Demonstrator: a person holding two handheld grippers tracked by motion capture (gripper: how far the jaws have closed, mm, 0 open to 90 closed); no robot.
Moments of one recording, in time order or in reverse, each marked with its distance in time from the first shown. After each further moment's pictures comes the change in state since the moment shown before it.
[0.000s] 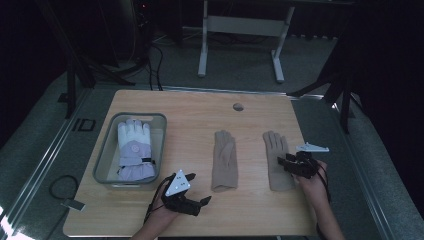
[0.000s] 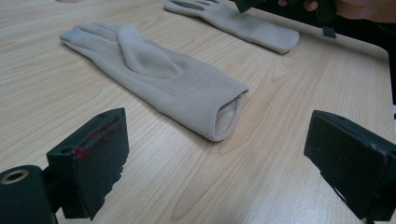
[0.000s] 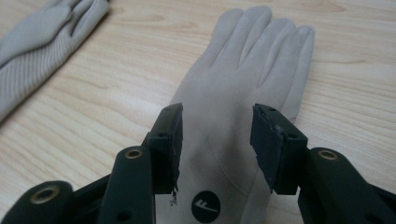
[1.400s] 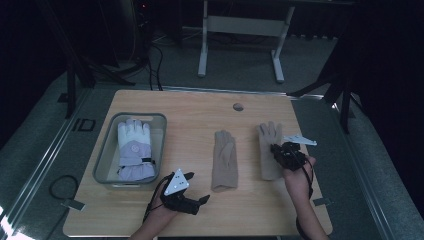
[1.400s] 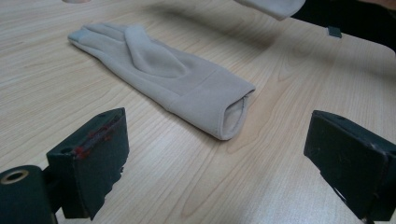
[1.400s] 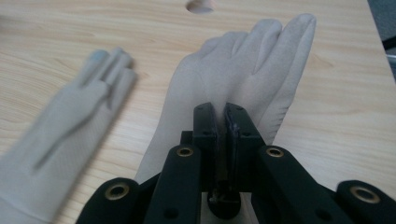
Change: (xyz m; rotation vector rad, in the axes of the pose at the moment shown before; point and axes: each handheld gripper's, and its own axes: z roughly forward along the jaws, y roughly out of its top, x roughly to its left) left arm 0.004 -0.001 -0.001 -0.003 0.011 -0.001; right arm 0.064 0.045 -0.009 -0.087 -0.142 0.072
